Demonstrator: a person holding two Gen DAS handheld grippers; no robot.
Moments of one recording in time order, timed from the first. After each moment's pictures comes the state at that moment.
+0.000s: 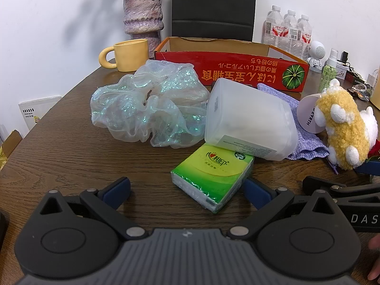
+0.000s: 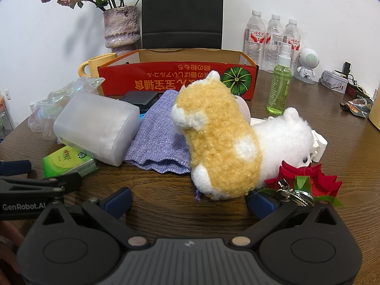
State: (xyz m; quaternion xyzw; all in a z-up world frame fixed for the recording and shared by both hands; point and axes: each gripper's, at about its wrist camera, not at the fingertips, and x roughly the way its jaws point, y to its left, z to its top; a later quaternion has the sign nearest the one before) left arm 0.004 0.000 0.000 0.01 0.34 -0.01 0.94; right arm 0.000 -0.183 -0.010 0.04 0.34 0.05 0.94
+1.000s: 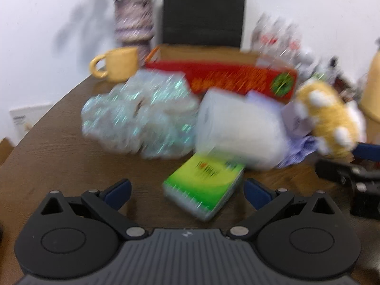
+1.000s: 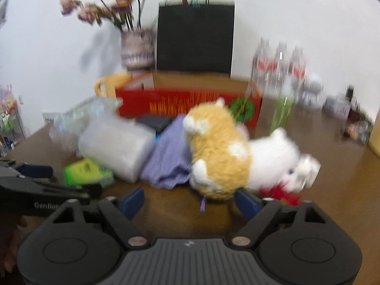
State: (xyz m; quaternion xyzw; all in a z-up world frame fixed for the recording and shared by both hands) left arm 0.003 0.004 0.007 0.00 0.30 -0.06 0.95; right arm -0.026 -0.189 0.015 0.01 0.26 0.07 0.96
